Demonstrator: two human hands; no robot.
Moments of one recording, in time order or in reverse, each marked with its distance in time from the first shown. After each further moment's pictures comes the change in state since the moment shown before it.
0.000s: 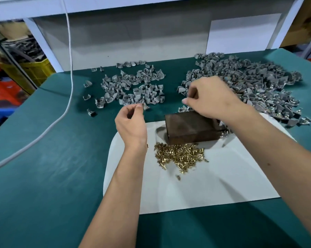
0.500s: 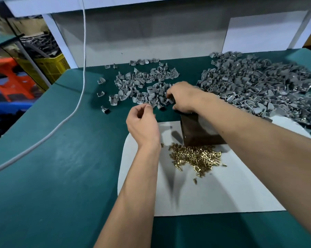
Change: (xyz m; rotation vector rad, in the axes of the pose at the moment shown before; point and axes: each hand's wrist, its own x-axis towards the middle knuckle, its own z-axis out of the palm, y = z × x) left_hand 0.005 0.000 -0.003 -0.081 0.092 -0.062; right_hand 0.083 -0.060 0.064 -0.153 -0.282 -0.217
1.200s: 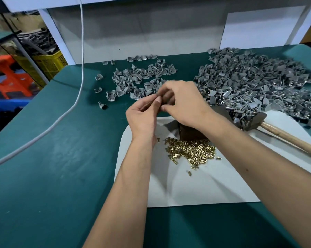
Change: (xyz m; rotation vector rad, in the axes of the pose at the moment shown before) left_hand -0.003 0.002 -0.003 -0.129 -0.294 -0.021; right_hand -0.083 -0.025 0.002 0.539 0.371 -0.066
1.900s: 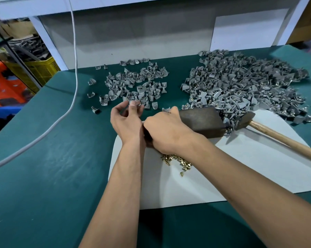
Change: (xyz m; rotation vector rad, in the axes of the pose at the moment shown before) left_hand 0.010 -0.005 -0.006 -0.069 0.247 0.036; right_hand -0.036 -0.042 0.020 -0.537 -0.343 -0.068
